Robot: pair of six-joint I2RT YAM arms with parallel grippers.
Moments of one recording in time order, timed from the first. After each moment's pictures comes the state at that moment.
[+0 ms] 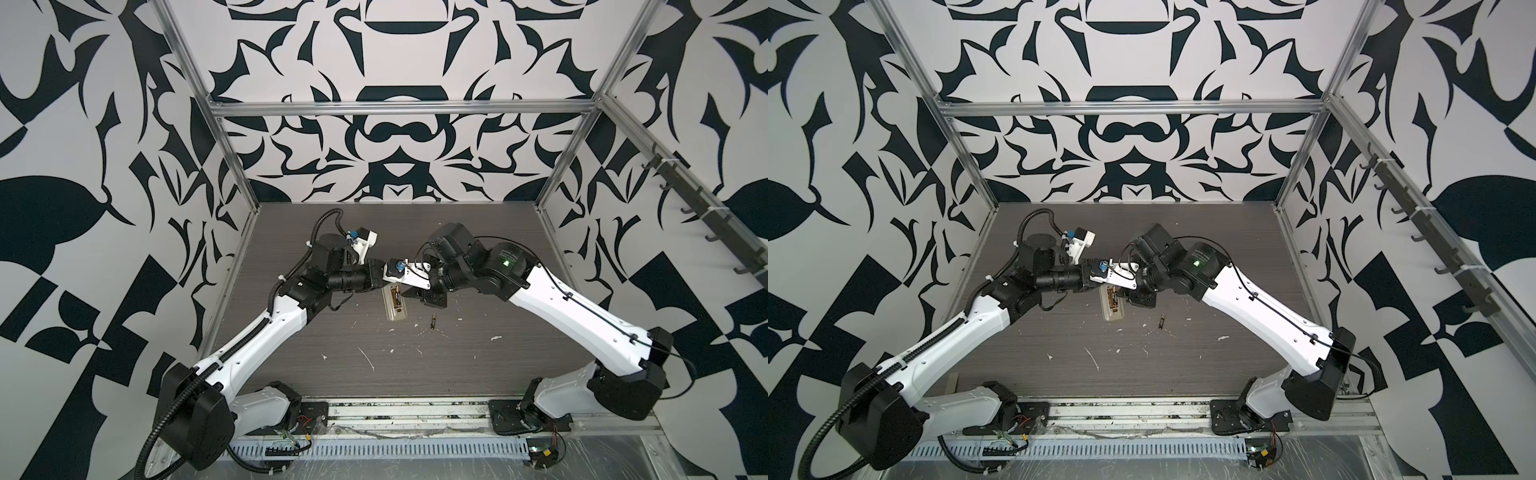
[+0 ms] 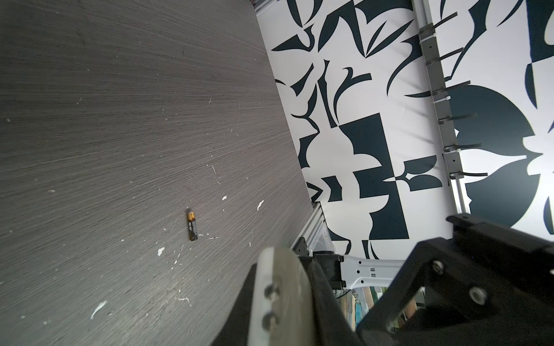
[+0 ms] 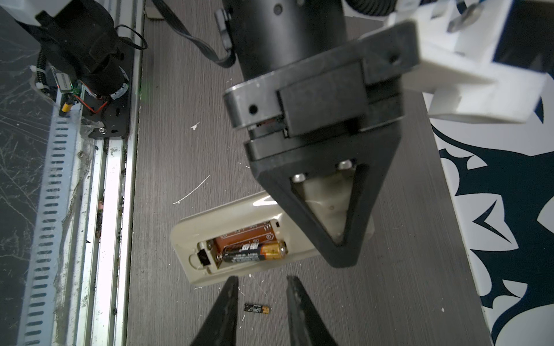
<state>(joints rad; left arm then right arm) -0.55 1.20 0.93 -0.16 0.69 -0.81 0.88 1.44 1.57 -0.98 -0.25 -0.58</state>
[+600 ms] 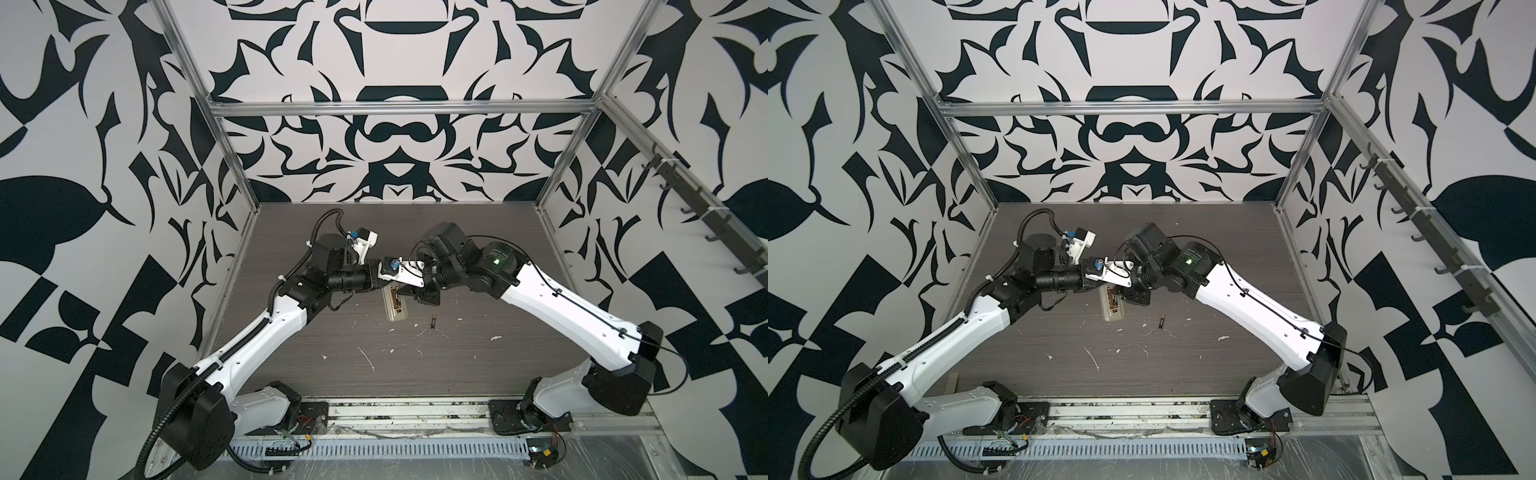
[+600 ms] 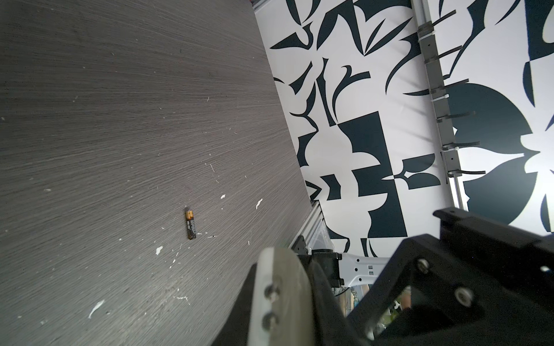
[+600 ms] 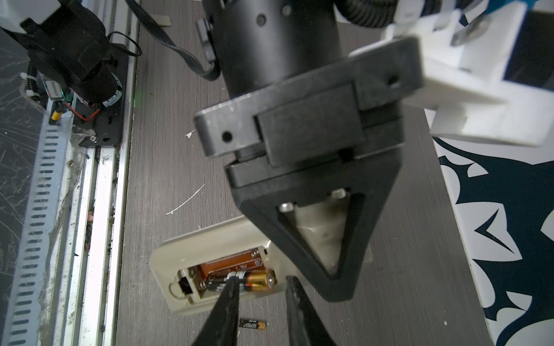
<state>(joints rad) -0.55 1.20 0.93 -0.15 0.70 -0.81 0.88 1.47 1.57 -0.92 -0.26 -0.58</state>
